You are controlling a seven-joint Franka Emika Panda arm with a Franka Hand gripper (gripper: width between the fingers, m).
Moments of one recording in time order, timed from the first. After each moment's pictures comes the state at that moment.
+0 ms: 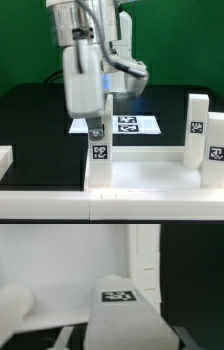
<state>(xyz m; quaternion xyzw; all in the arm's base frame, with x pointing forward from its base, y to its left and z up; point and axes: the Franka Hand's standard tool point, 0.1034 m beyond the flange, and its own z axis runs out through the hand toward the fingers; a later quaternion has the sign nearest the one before) 0.632 -0.051 0.102 -0.63 0.77 0.00 0.09</state>
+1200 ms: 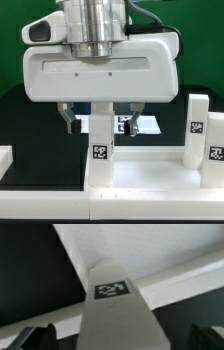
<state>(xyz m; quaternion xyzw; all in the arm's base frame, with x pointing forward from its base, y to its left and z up) 0.636 -0.047 0.104 -0.99 0.15 -0.05 0.04</state>
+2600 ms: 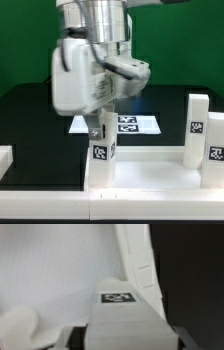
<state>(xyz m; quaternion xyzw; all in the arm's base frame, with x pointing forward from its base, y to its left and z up) 0.631 -0.048 0.102 -0.56 0.82 -0.01 0.09</state>
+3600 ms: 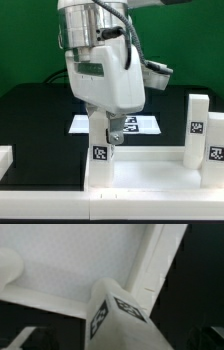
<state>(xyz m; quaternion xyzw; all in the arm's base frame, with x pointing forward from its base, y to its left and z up) 0.631 -0.045 0.100 -0.86 0.50 -0.04 0.07</state>
